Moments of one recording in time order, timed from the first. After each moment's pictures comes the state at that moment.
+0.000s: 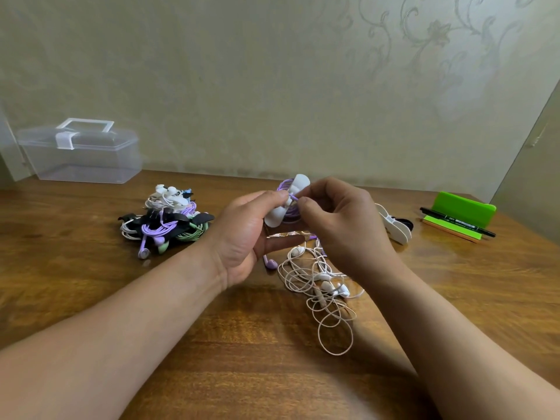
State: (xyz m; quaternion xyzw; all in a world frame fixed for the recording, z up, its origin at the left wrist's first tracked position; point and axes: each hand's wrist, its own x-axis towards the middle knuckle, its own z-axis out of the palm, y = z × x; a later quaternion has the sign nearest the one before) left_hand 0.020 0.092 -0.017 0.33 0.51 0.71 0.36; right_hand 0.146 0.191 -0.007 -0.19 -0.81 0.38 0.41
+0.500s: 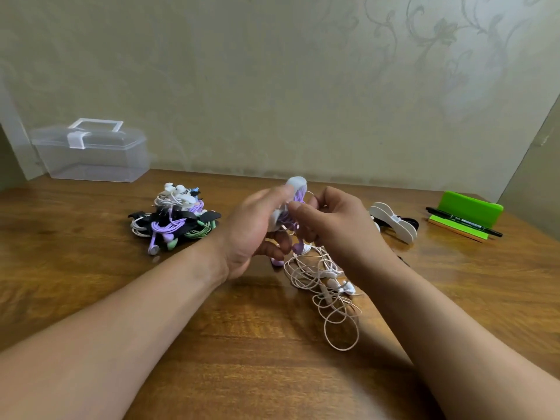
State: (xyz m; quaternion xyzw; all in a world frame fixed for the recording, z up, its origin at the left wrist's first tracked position) left_hand 0.011 0.091 -0.020 0.42 0.58 0.62 0.32; right_hand 0.142 0.183 -0.008 -0.20 -0.76 0.51 0.34
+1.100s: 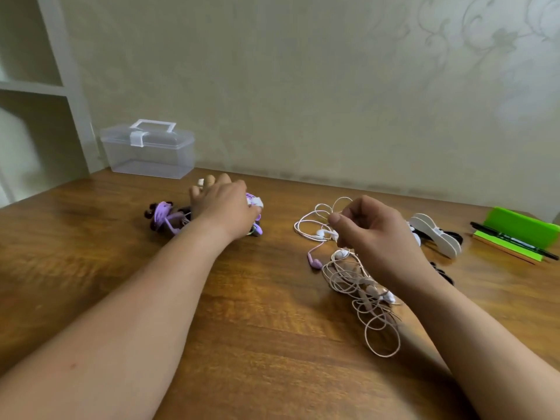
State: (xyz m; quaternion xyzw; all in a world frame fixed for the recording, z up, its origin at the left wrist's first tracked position) left_hand -0.087 0.055 -0.018 0.32 0.93 0.14 -0.13; right_hand 0.138 0.183 -0.016 -0.20 -0.84 0.37 0.34
